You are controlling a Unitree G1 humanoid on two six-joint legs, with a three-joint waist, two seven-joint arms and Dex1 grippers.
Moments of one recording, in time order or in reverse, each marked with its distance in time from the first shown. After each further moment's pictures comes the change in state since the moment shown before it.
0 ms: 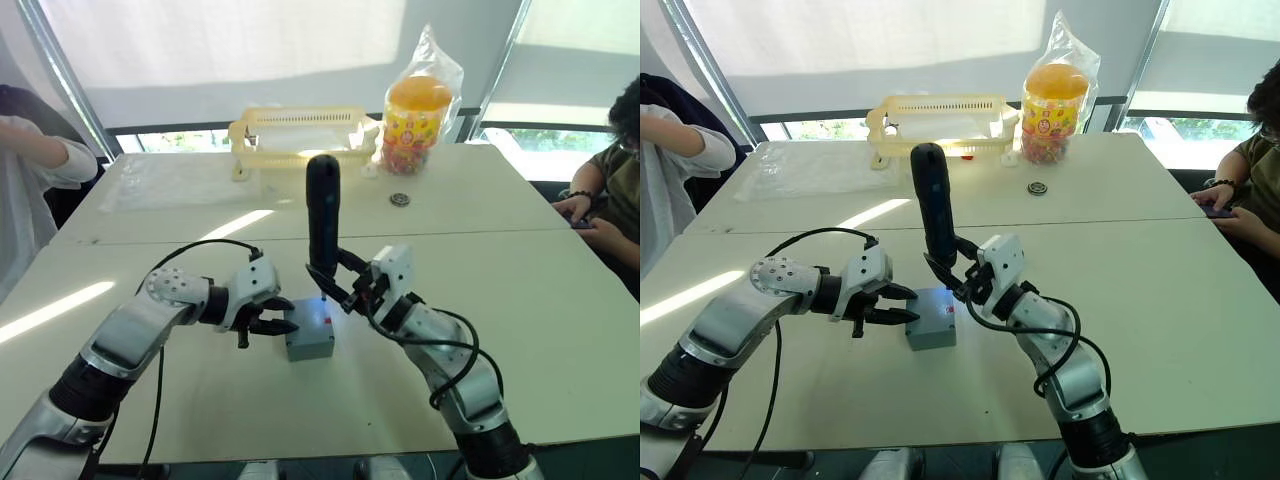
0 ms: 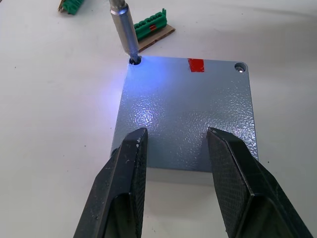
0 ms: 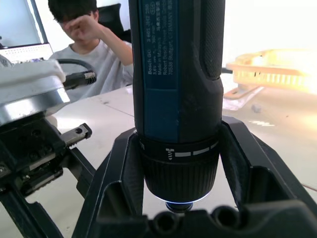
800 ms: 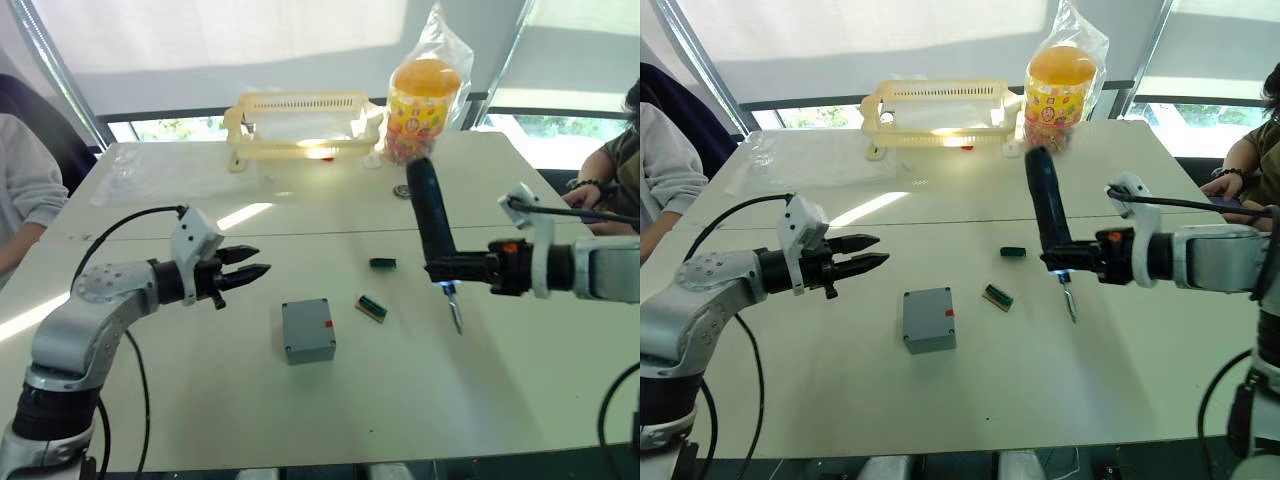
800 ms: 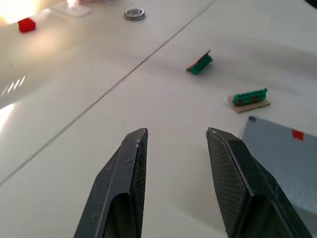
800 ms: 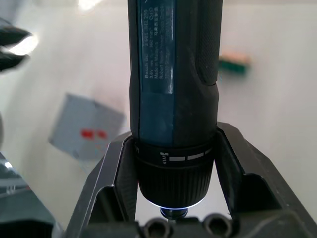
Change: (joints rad) left arm 0.270 -0.014 0.445 -0.171 -0.208 0.114 0.213; right arm -0.194 -0.848 -0.396 0.279 1.059 1.158 -0.164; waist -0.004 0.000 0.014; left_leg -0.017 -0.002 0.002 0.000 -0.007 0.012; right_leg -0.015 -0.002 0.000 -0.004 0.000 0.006
